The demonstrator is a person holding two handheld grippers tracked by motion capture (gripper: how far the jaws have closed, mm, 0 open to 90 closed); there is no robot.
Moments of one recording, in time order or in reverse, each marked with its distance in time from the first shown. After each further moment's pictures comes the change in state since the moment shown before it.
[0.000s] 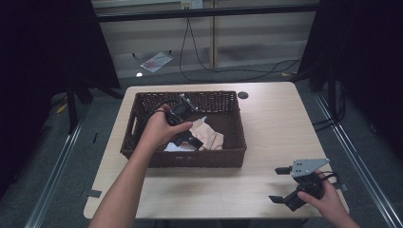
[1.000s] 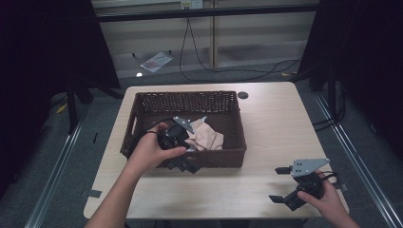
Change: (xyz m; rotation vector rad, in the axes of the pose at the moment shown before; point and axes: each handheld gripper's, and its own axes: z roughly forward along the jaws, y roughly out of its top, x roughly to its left) left arm -0.052 -0.040 -0.013 -0.037 -0.091 0.160; right arm 0.000 0.000 0.000 0.003 -0.009 0.003
